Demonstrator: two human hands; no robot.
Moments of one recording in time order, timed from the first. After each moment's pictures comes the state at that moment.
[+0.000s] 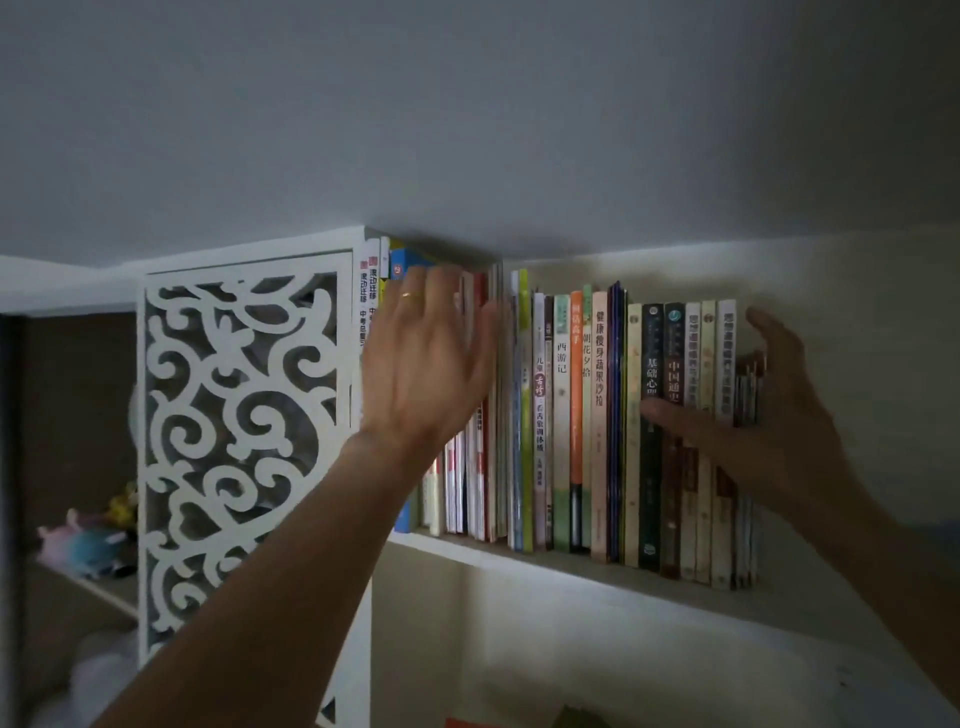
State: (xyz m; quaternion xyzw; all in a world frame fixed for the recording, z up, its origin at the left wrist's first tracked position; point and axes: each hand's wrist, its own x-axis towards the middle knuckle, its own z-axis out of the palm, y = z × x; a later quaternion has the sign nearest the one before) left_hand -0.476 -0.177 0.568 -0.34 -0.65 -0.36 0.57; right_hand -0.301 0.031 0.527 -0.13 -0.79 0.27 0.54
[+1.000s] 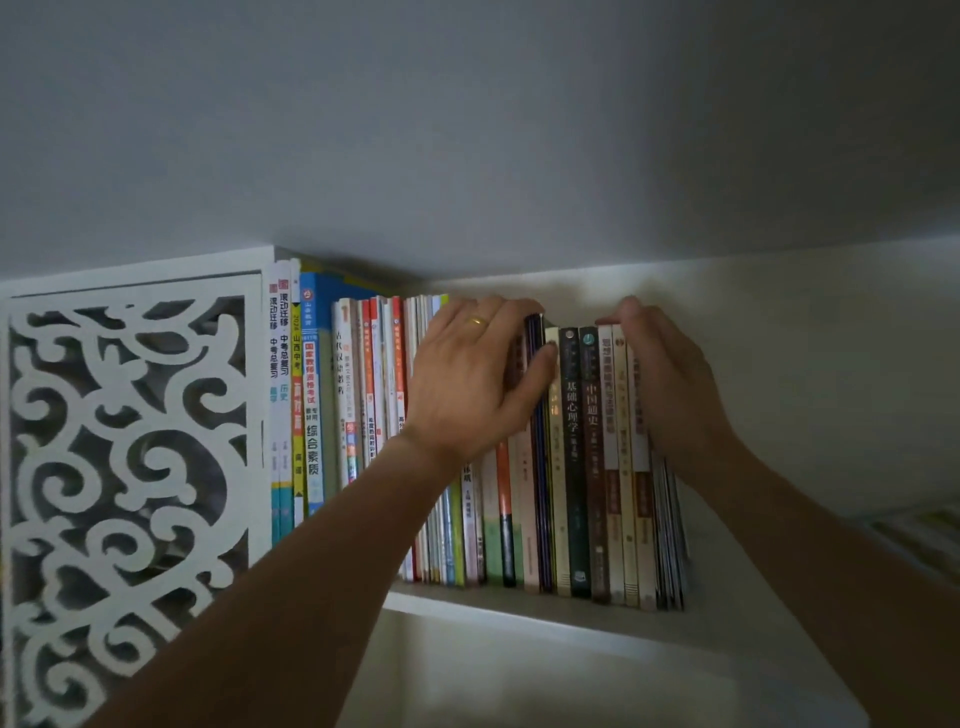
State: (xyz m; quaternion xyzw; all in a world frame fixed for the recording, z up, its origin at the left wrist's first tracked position) left_hand -0.479 -0.081 0.584 -0.53 -0.56 -0.32 0.56; right_hand -0.329 0.040 0.570 -0.04 -0.72 0.36 0.59
